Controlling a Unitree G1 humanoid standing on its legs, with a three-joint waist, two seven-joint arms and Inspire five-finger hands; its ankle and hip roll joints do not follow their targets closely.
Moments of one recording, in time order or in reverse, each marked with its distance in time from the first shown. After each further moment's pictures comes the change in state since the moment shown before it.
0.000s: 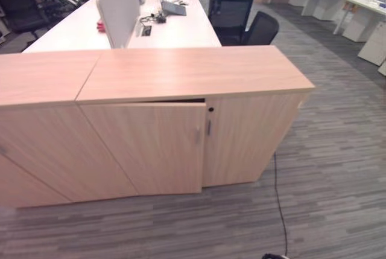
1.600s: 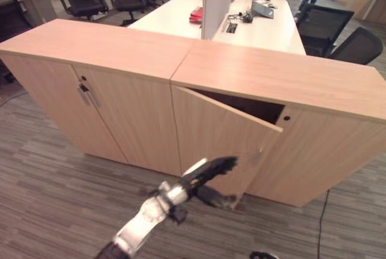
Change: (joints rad) left arm -0.026 0.279 -0.411 -1.224 0.086 -0.047 -0.131; right arm -0.033 0.068 0.010 -0.039 0.137 0.007 -0.017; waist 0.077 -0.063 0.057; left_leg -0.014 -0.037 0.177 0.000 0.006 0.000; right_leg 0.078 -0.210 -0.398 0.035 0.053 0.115
